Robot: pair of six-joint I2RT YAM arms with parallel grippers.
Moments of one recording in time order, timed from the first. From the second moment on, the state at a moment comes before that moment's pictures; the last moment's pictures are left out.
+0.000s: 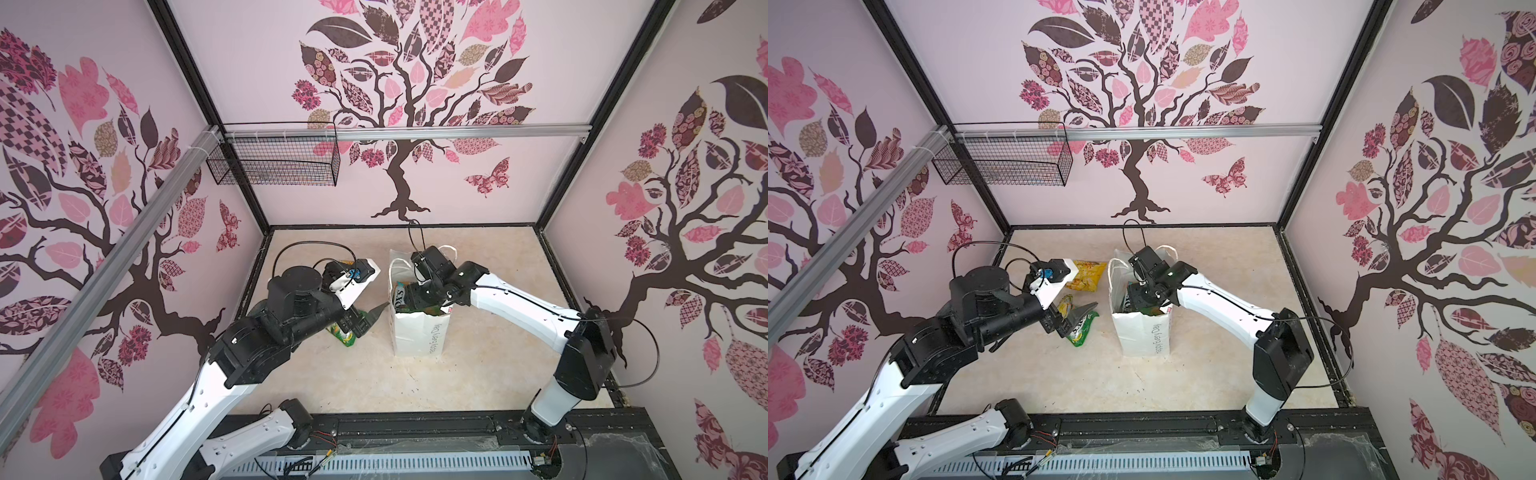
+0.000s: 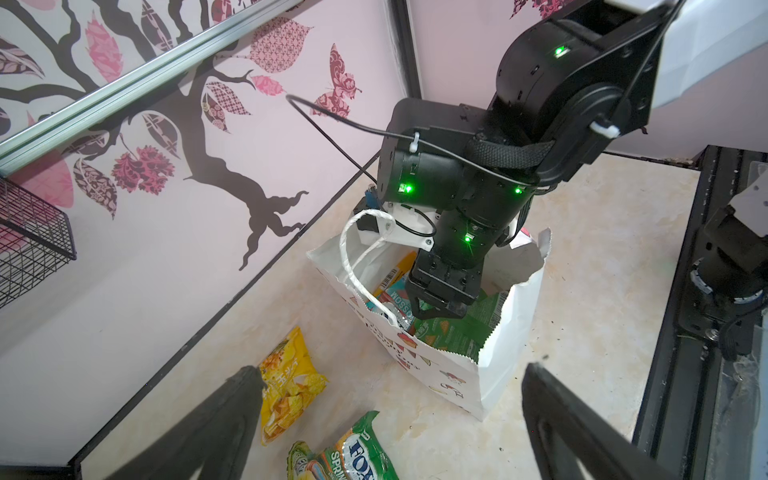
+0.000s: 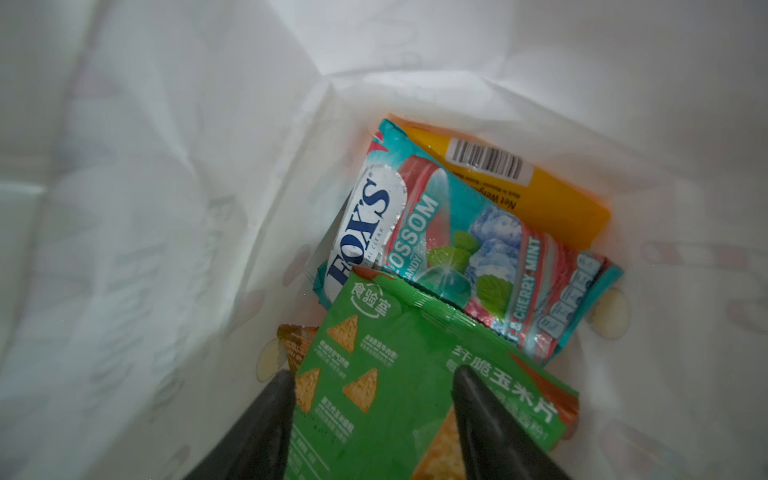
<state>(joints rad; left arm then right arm) -0.77 0.91 1.34 -0.79 0.00 0.30 0.76 1.69 1.45 -0.78 0.01 0.46</state>
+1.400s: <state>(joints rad) -0.77 0.90 1.33 -0.79 0.00 0.29 0.74 1.92 1.45 -0.72 0.07 0.44</state>
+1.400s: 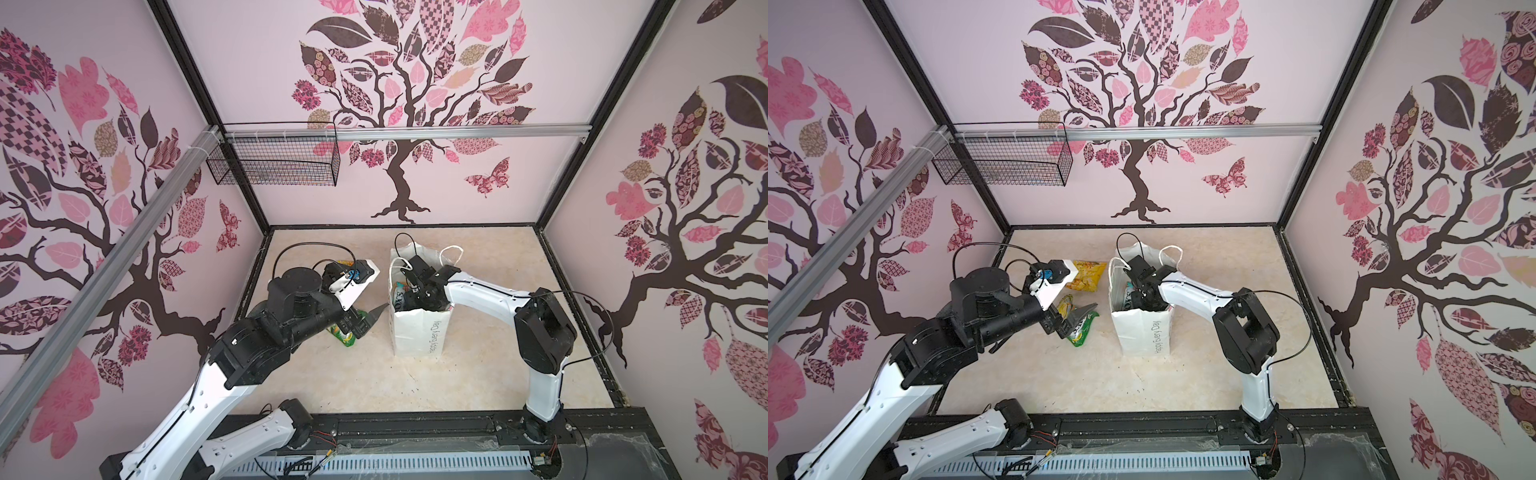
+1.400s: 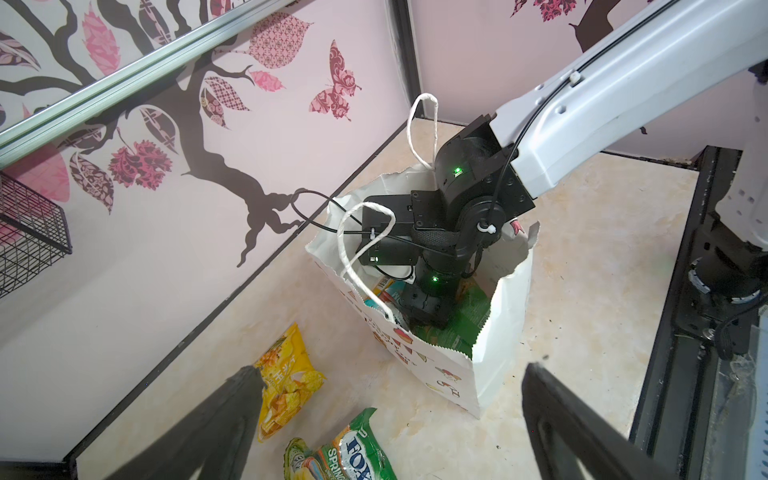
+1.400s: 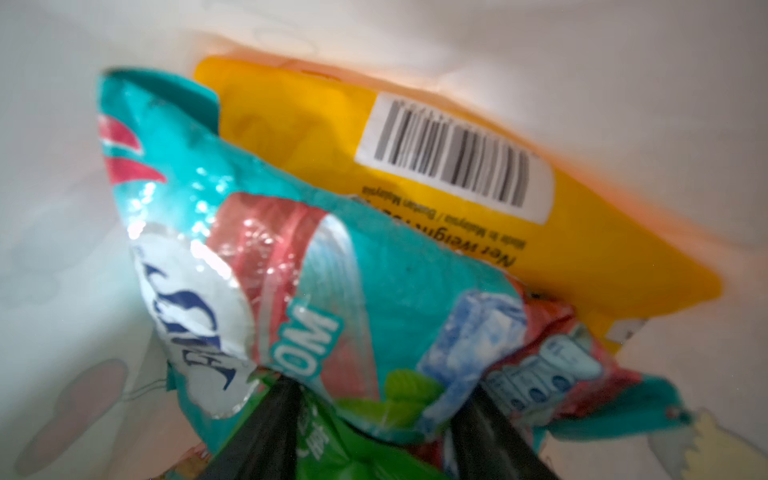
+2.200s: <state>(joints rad) -0.77 0.90 1.33 -0.79 0.00 0.29 0.73 1.88 1.45 -0.74 0.05 0.45</state>
